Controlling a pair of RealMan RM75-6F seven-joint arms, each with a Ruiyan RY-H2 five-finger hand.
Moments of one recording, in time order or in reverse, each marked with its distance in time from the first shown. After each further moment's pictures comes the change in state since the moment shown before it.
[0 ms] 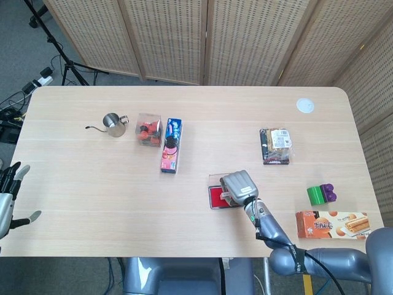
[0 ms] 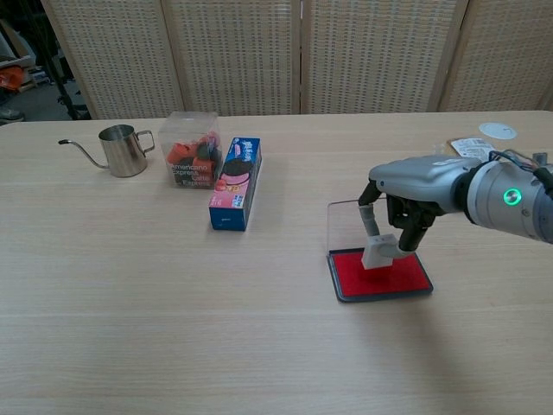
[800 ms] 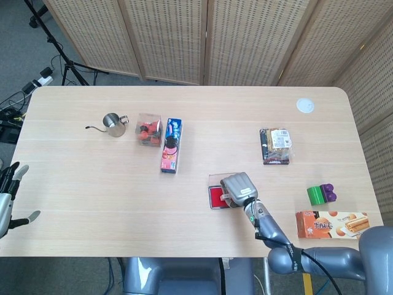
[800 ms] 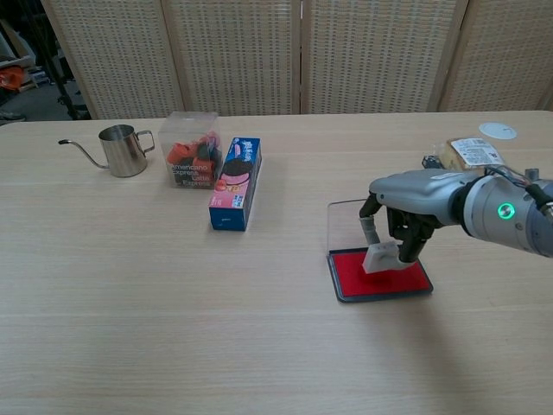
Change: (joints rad) left arm 0.000 0.002 -0.001 0.003 -0.006 -0.001 -0.008; right arm 0.014 -0.031 -0.034 0.049 0.009 -0.012 0.029
